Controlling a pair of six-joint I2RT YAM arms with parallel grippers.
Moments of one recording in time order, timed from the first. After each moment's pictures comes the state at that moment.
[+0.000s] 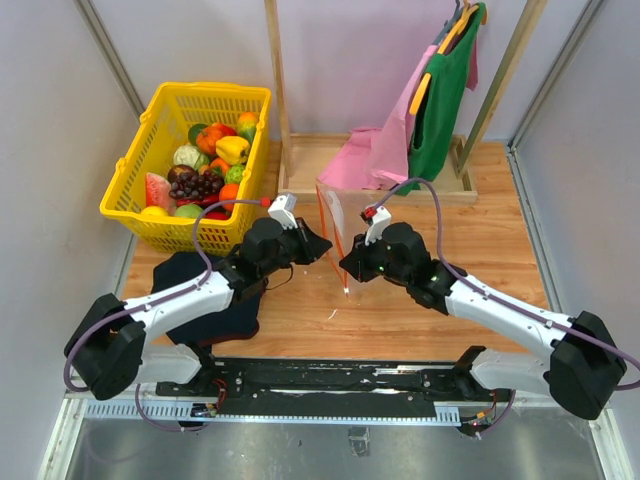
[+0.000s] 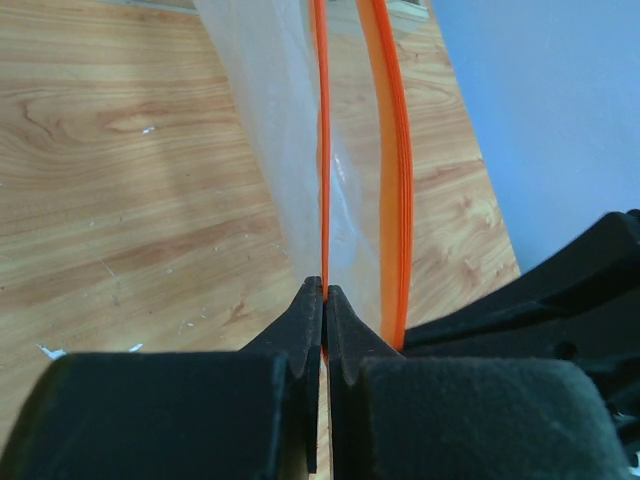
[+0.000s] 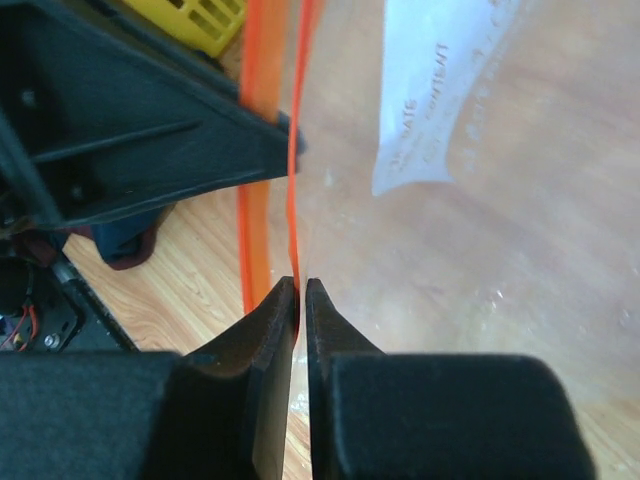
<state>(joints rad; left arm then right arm) -0.72 1.26 0.65 0.33 0.03 -0.75 0.80 1.17 0.71 0.02 -0.09 0.38</state>
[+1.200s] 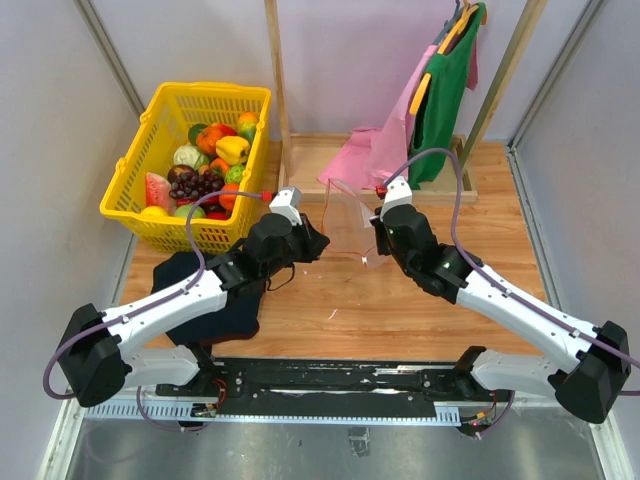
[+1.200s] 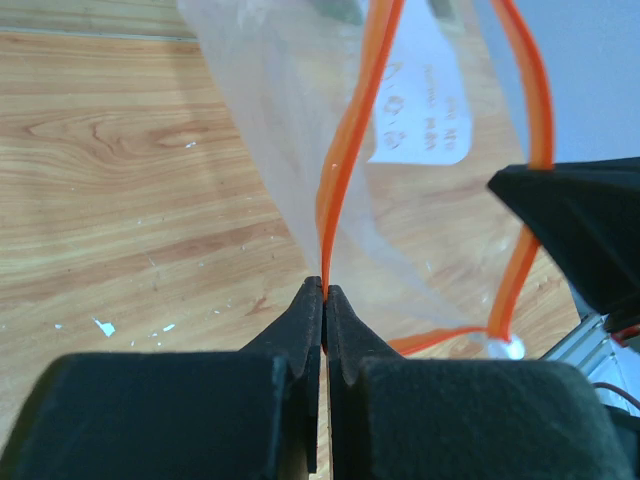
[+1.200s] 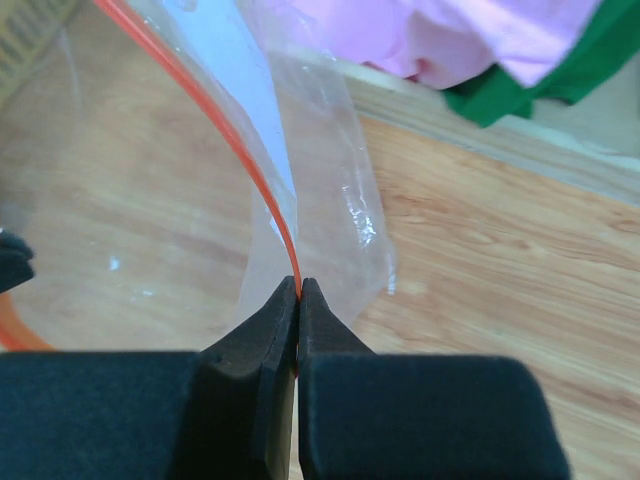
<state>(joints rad) -0.83 1.18 0.80 0.04 -0.20 -0.68 0.83 1.14 0.94 -0.28 0.45 0.20</state>
